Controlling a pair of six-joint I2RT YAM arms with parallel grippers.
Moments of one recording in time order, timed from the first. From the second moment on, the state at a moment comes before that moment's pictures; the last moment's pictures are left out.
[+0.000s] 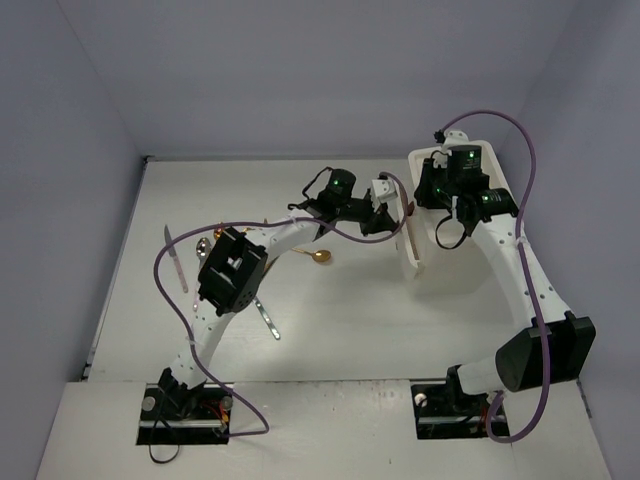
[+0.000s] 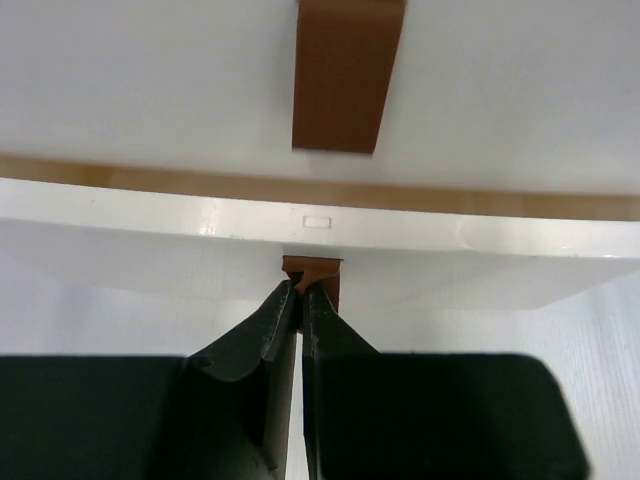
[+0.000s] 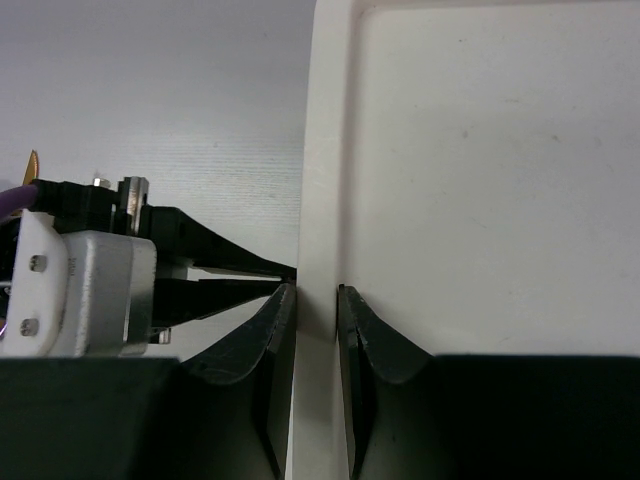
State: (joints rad) left arm -0.69 2.29 1.85 0.09 0.80 0.16; right arm 0.17 1.40 1.37 -0.58 -0.03 0.16
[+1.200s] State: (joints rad) left arm -0.55 1.95 1.39 0.04 0.69 0.20; right arm 0.13 1.40 1.37 -0.56 -0.01 0.14
